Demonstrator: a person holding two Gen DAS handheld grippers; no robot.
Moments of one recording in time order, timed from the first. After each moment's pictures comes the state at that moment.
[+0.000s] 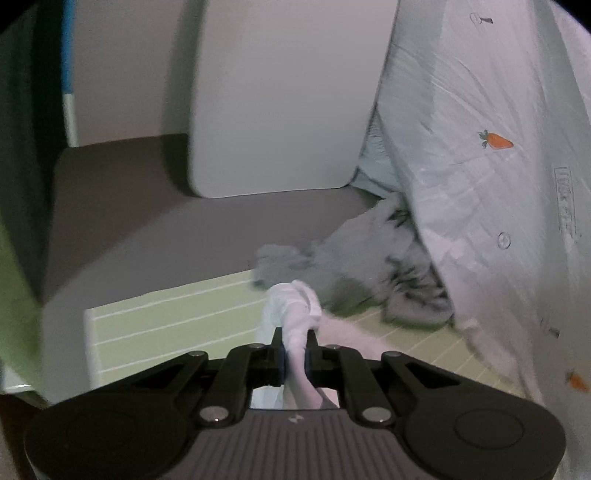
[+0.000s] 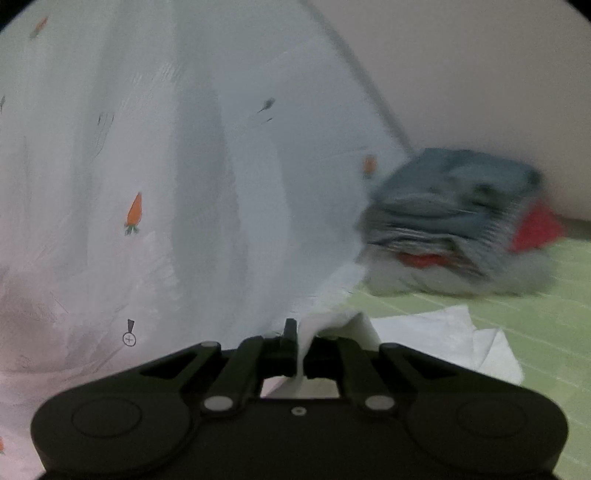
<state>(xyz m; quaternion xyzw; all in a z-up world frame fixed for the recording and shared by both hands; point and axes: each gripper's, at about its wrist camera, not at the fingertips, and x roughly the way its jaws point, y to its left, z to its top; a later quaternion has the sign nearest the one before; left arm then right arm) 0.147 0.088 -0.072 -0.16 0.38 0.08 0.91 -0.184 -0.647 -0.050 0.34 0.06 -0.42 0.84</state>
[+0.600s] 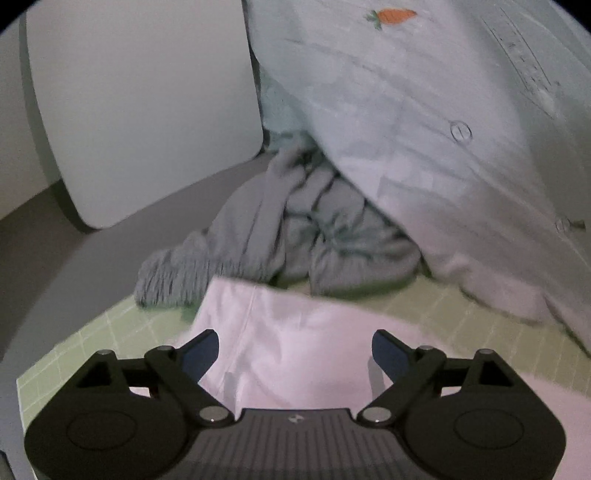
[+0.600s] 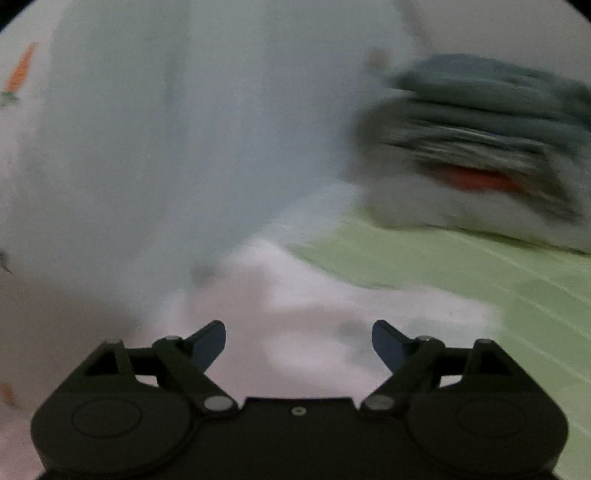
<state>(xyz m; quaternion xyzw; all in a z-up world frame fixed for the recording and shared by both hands) 0.211 -0.034 -0.136 0.00 0.42 0.03 0.91 -0.095 -0.707 -0.166 0.35 0.20 -0.51 0.76</state>
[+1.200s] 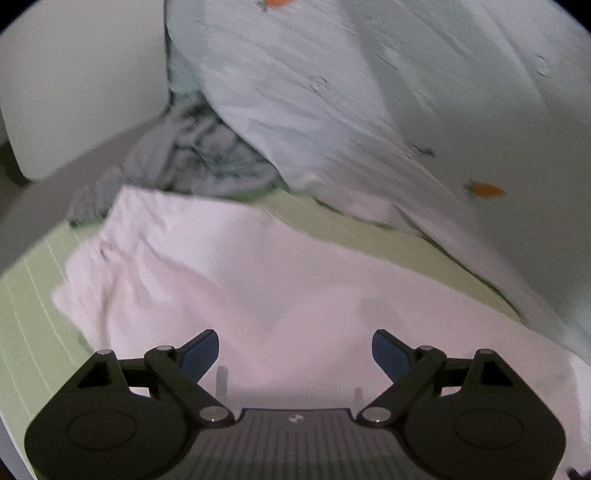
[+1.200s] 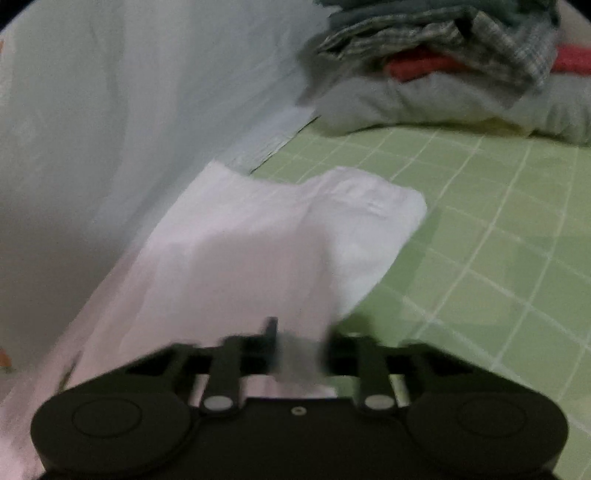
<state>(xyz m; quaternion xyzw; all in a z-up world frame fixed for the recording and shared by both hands) 0.085 -0.095 -0.103 -0.04 0.47 -0.13 0.87 -0.132 -0.696 -0.228 0.43 0.21 -0.43 0.77</state>
